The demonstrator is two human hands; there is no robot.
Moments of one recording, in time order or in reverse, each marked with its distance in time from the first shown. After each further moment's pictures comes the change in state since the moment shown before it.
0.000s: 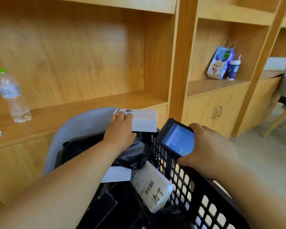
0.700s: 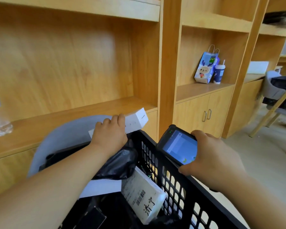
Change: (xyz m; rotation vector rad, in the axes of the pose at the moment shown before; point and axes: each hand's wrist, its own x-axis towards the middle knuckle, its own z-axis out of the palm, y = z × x) left_hand 0.013 0.008 -0.005 0.387 0.158 0.111; right_hand -0.011 0.022 -0.009 0.042 0.013 0.112
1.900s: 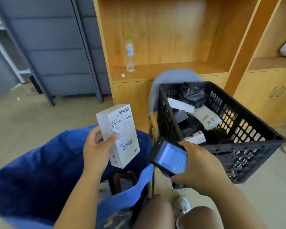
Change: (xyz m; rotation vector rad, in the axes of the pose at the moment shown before) left_hand -0.518 -0.130 -0.210 -1.312 0.292 -1.176; right_hand -0.372 -0.162 -0.046 0.146 -0.403 -0.481
